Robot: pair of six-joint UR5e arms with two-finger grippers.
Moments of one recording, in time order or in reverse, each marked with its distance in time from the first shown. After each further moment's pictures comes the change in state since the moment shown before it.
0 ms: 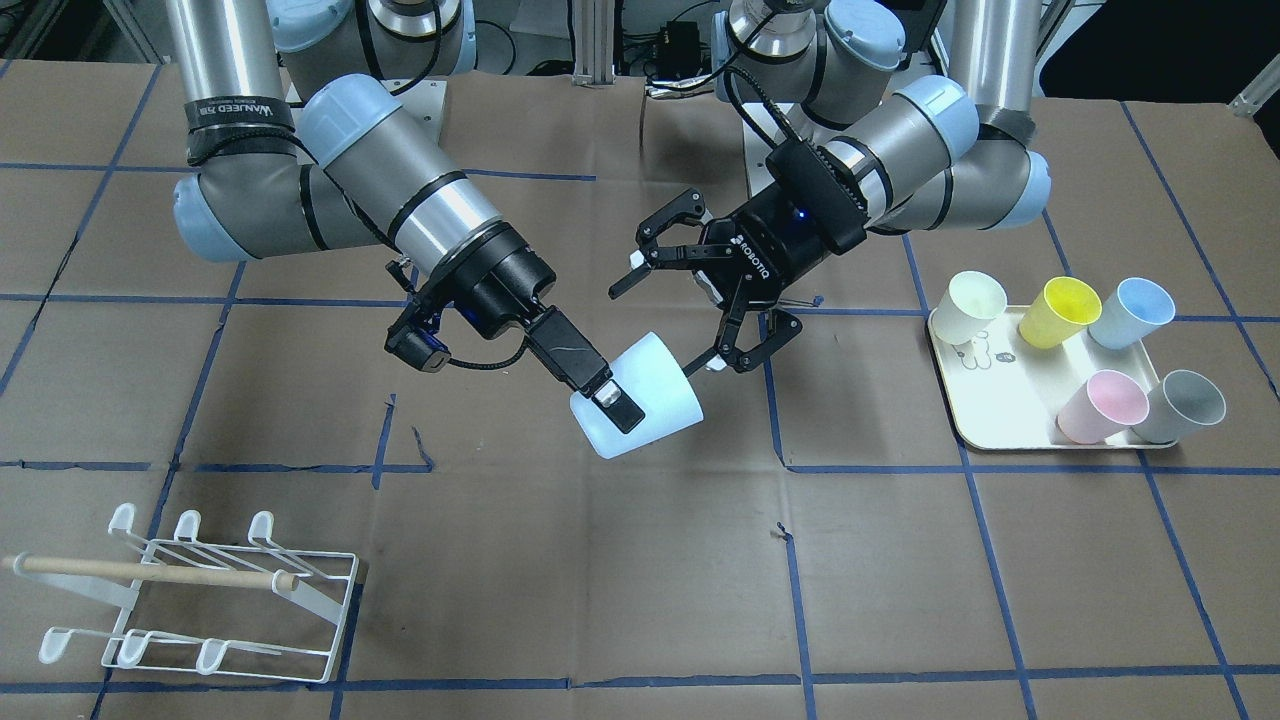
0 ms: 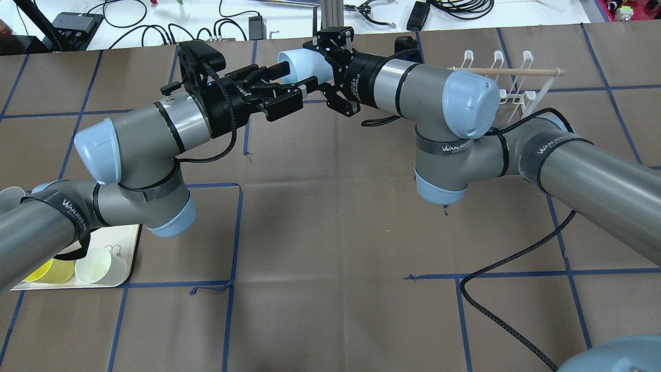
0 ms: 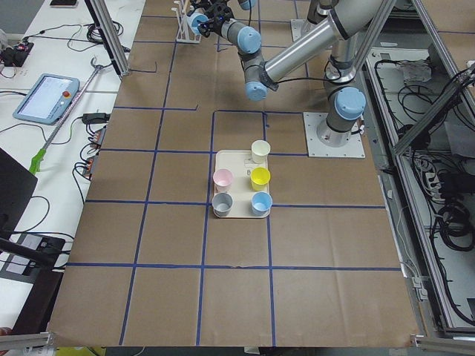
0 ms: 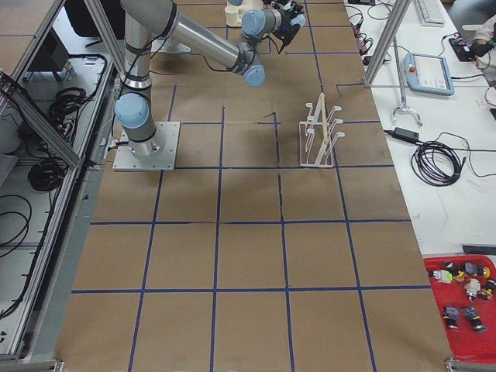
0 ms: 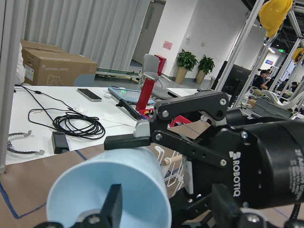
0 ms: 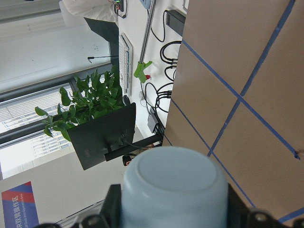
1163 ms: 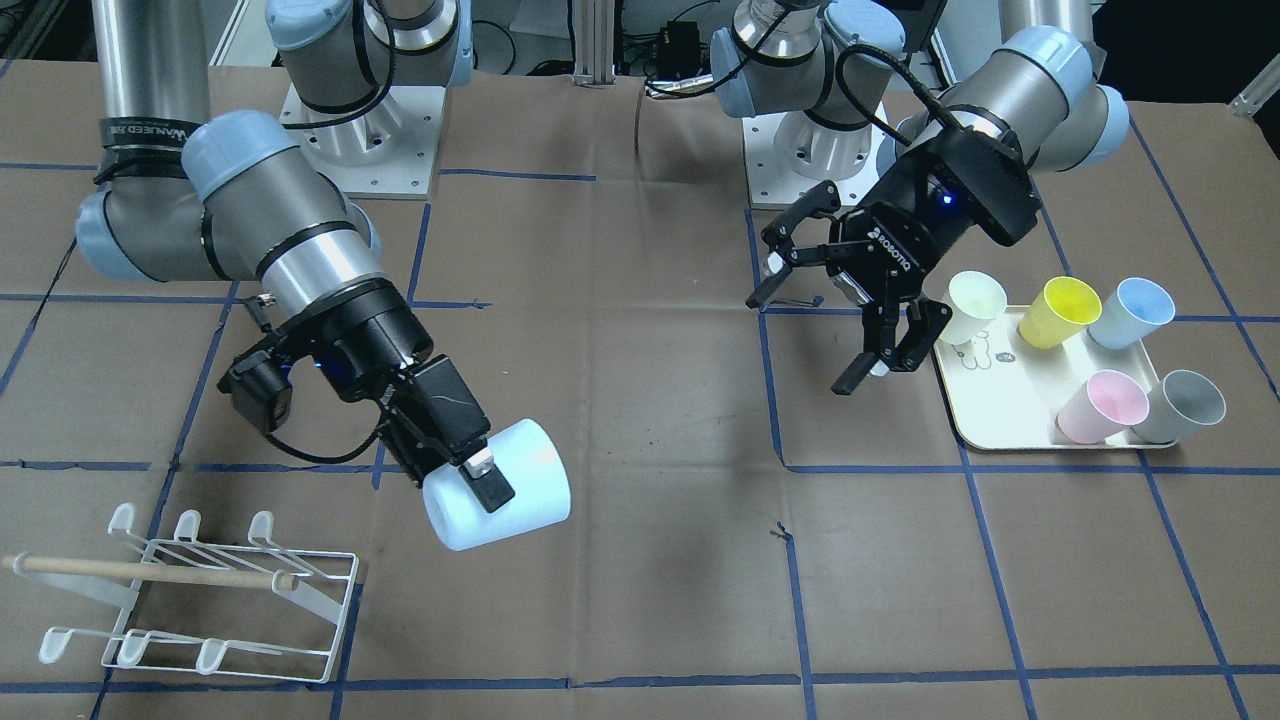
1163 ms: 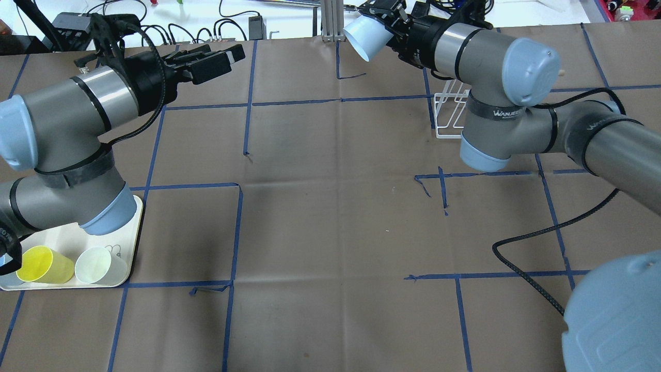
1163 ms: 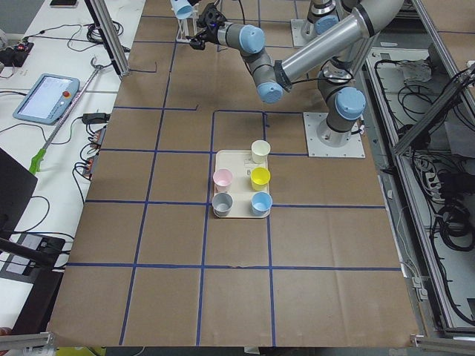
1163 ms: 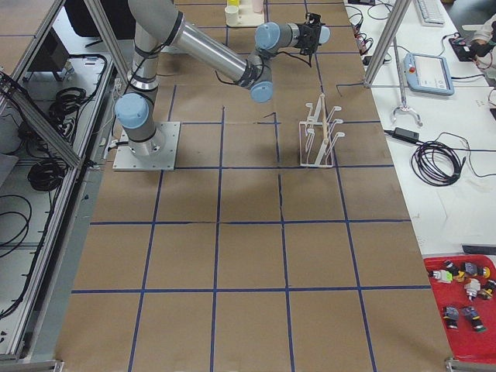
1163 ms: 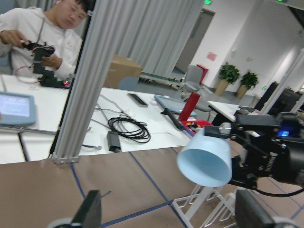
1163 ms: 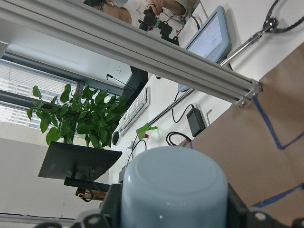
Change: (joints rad) left arm 0.171 0.154 0.027 -0.379 0.157 -0.011; right arm -0.197 0.034 -0.059 -0.013 -0.024 -0.725
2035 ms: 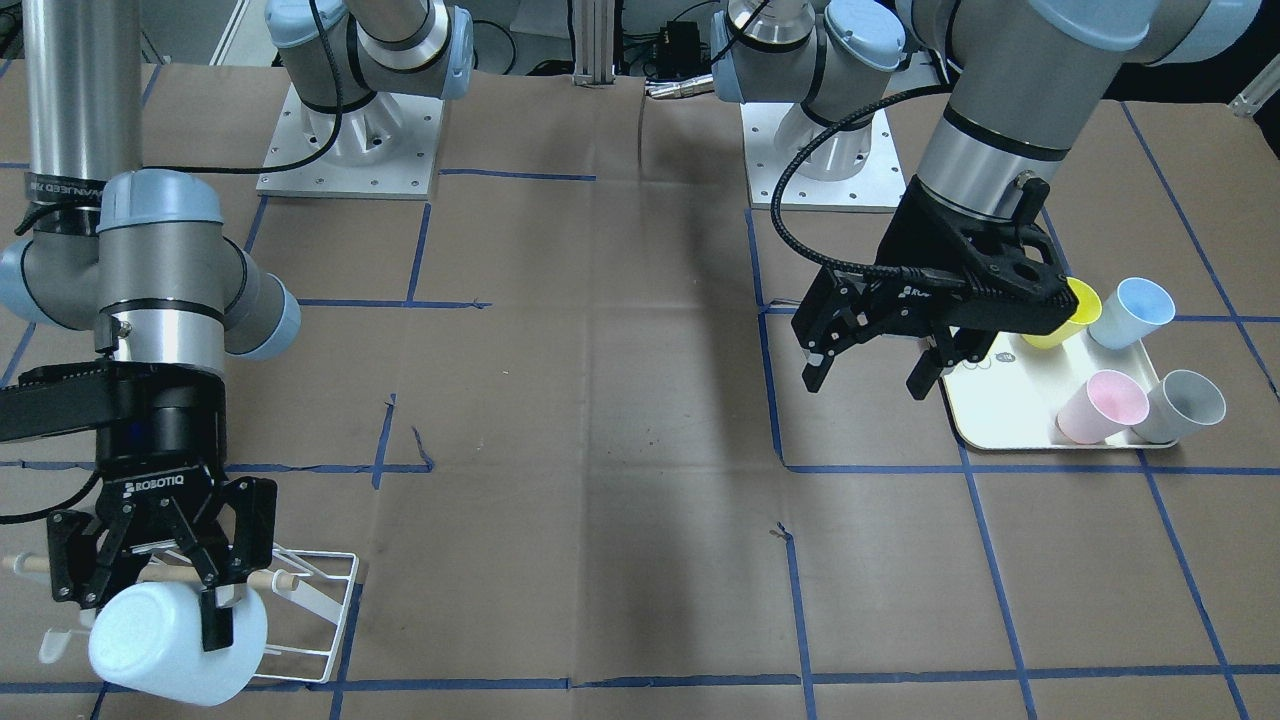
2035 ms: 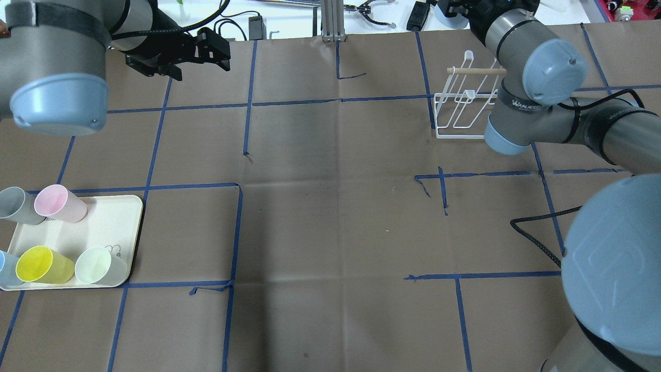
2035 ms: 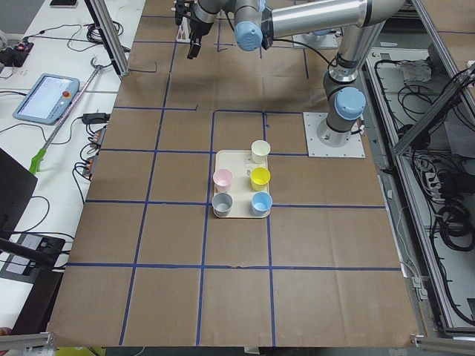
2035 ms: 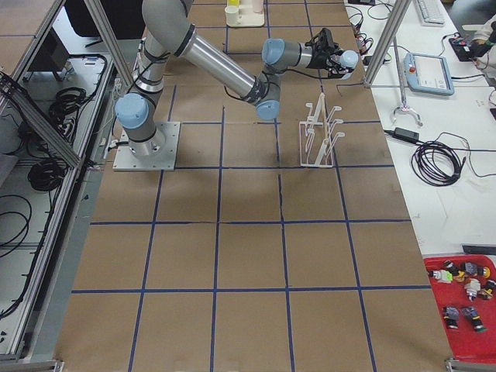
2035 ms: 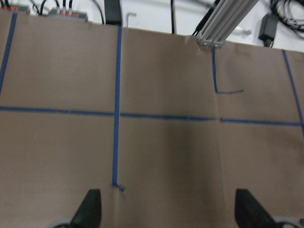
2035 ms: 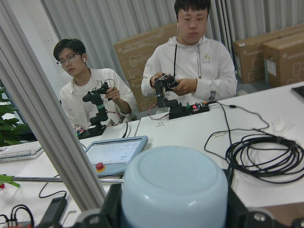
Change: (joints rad) left arm -0.187 0.003 0.467 -1.190 0.676 0.000; right arm -0.112 0.133 -0.082 -0.253 -0.293 -0.827
